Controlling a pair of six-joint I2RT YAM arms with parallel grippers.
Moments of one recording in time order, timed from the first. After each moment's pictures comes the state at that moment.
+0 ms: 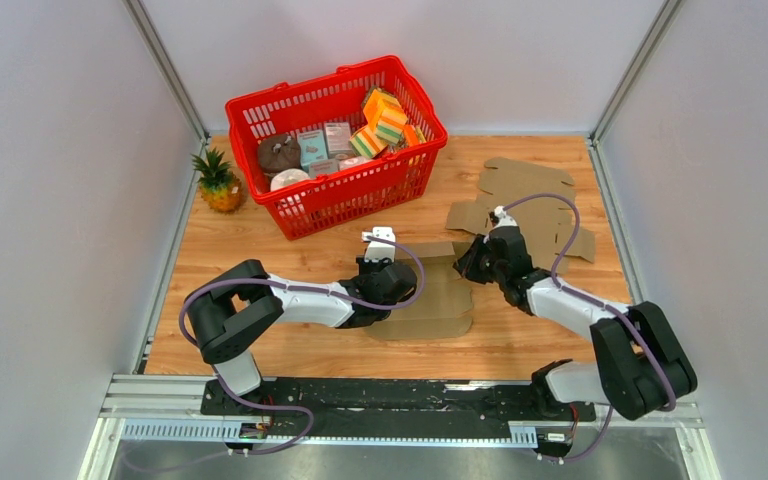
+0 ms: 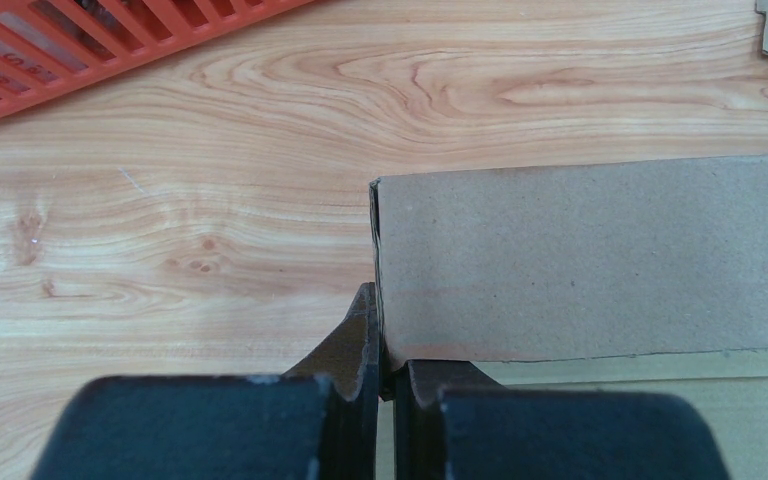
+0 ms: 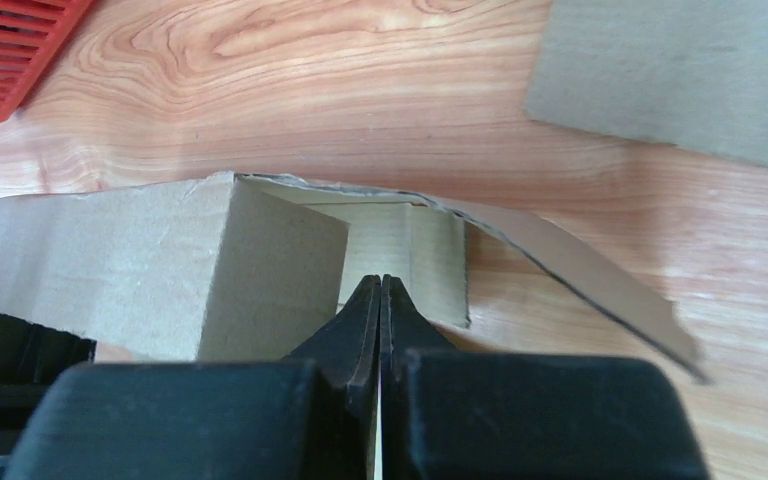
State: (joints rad) left arm -1.06 1.71 0.80 0.16 -0.93 -0.62; right arm 0.40 1.34 0.51 0.17 -0.11 0.67
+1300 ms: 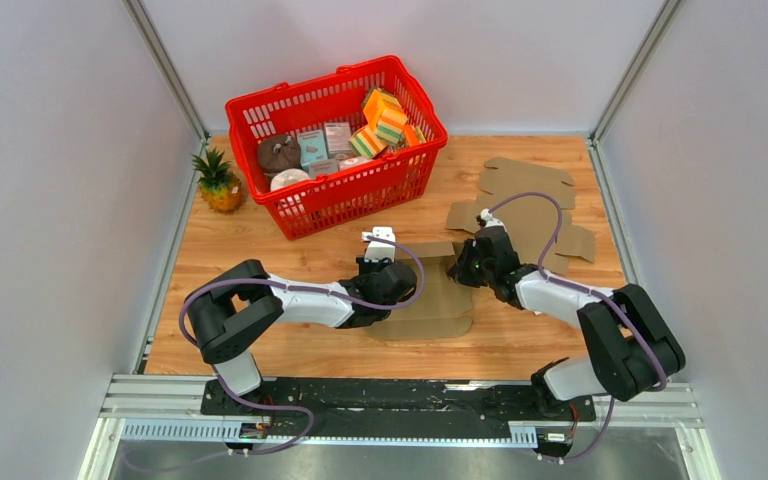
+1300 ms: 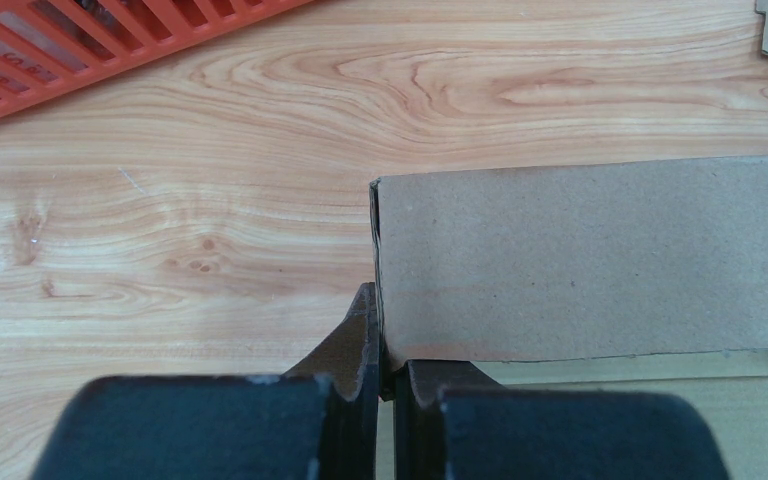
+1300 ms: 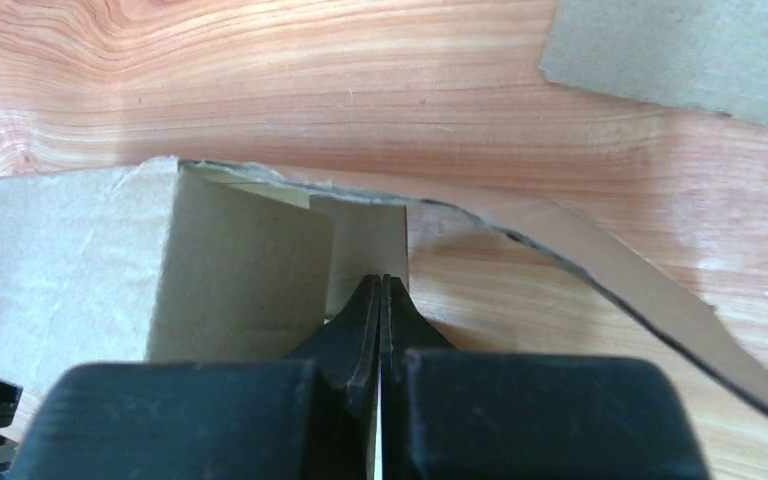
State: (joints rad) left arm -1.06 1.71 0.80 0.16 -0.93 -0.62; right arm 0.46 1.42 0.56 0.11 -0.06 0.65
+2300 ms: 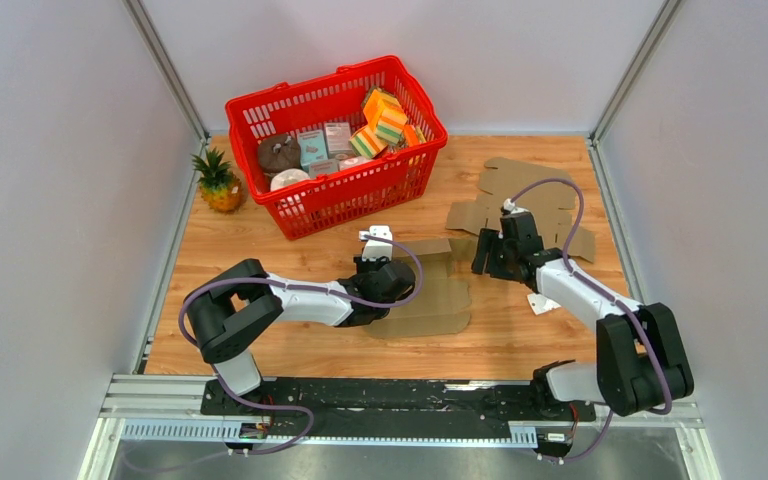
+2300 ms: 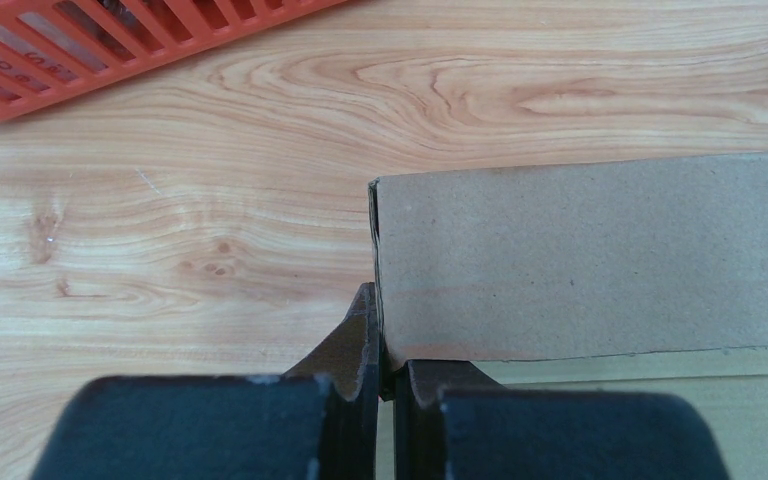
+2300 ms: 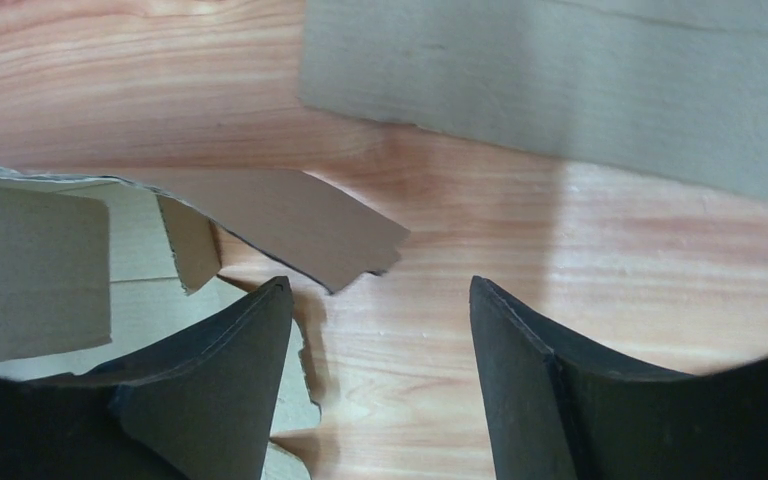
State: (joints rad) left arm -1.05 1.71 0.79 0.16 -0.94 -0.62; right arm 0.28 1.32 0.68 -0.26 0.01 0.42
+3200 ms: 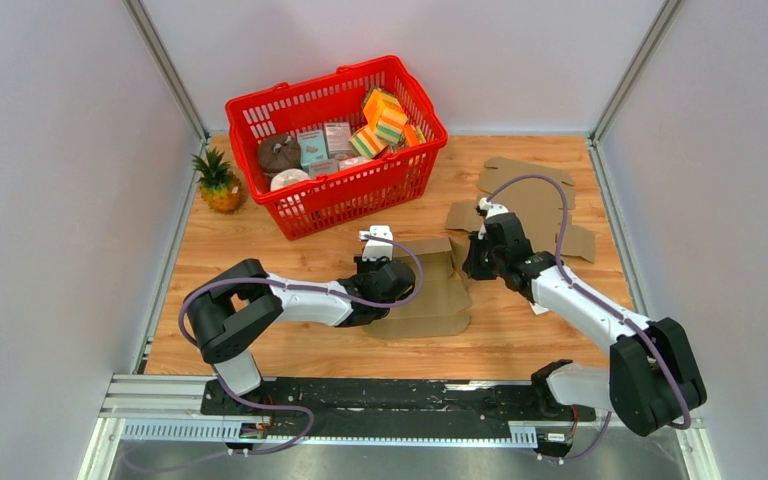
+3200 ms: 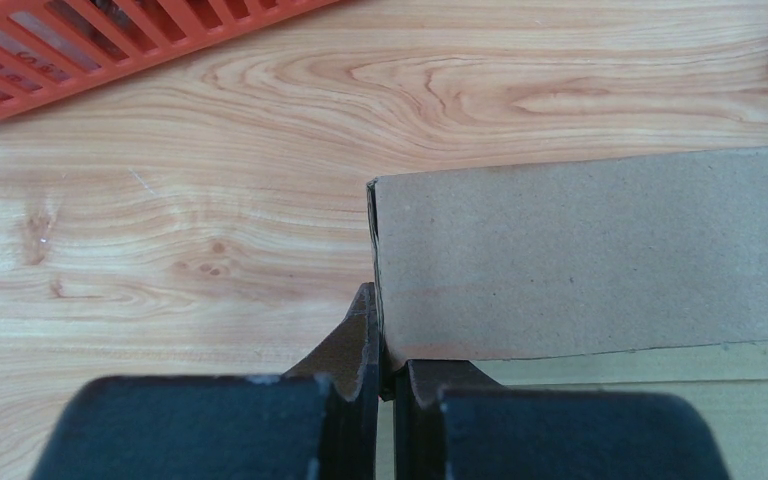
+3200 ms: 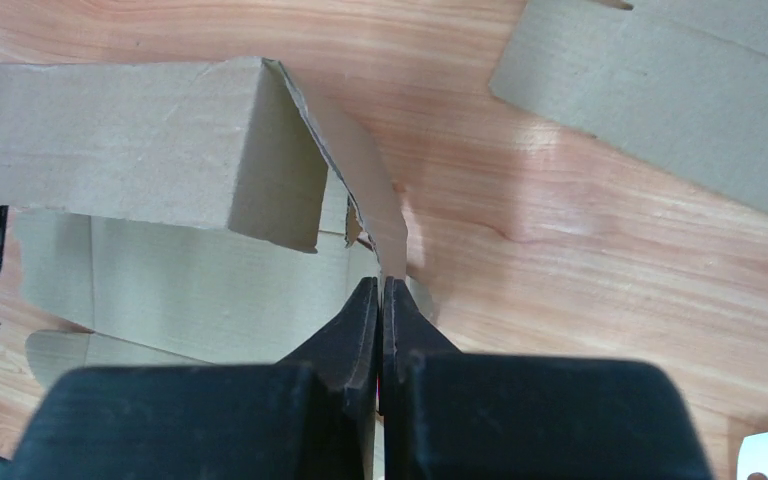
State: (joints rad) left arm -1.05 1.71 0.79 0.16 -0.93 -0.62; right arm 0.42 1.24 0.69 -0.24 -0.04 0.37
